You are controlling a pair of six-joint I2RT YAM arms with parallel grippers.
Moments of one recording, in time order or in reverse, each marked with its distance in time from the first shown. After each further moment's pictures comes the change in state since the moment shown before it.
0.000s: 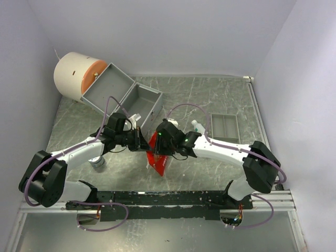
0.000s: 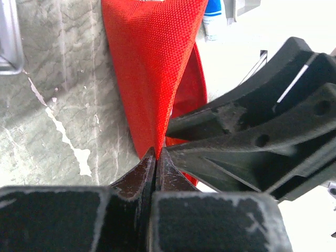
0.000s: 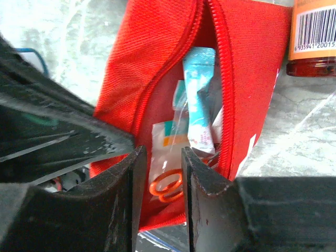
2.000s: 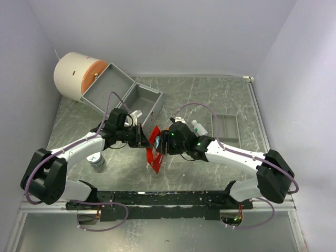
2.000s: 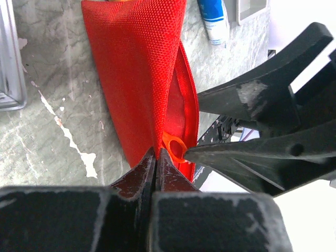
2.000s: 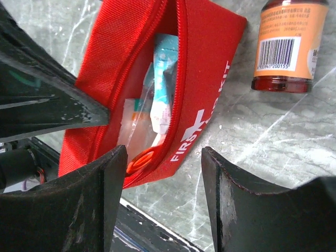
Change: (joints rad) left arm 0.000 0.027 0.093 -0.102 -0.016 0.067; right arm -0.066 -0.188 -0.155 0.121 -0.024 -0.158
